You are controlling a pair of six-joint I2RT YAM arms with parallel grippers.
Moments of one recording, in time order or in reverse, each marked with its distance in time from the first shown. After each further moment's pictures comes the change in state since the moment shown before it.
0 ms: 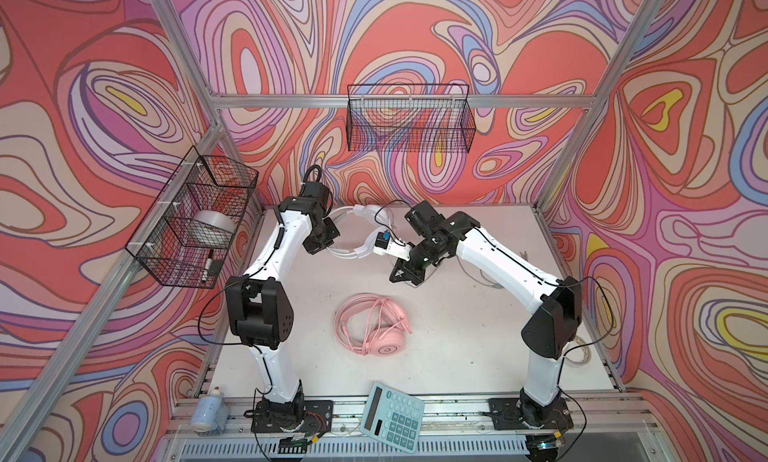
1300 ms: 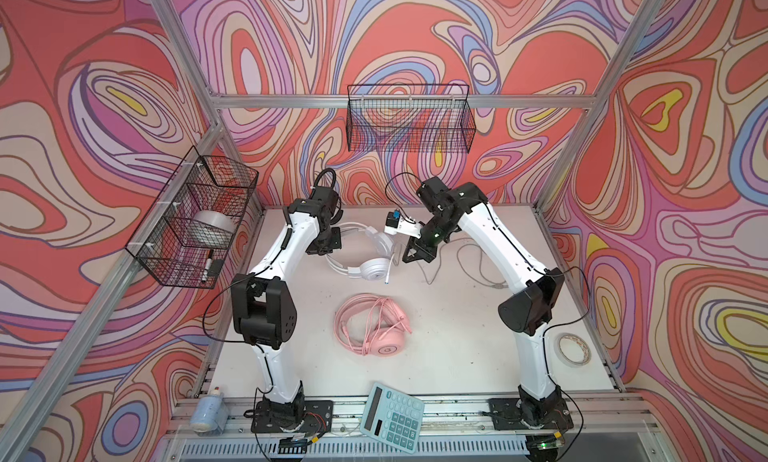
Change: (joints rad) left arm -0.040 0.008 -0.024 -0.023 -0.096 0.389; right arm -0.122 0.204 0.449 -0.372 0.027 -0.151
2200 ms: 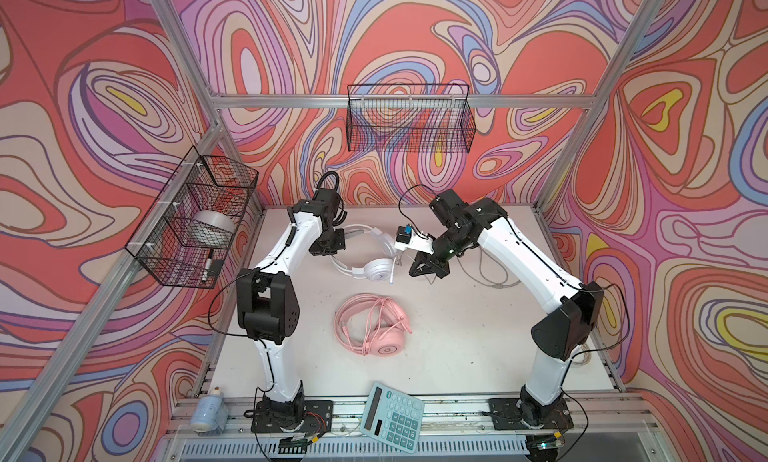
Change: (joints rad) left arm 0.000 0.047 0.011 0.021 0.072 0.002; right arm 0.005 -0.299 -0.440 0.191 -0.095 -0.114
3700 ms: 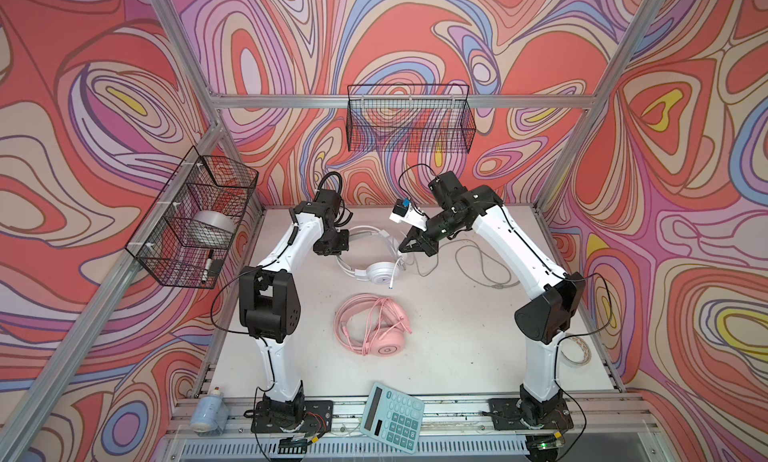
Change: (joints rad) left arm 0.000 0.016 -0.017 0.052 0.111 0.105; right arm -0.048 0.151 0.211 0.073 -0.080 0.127
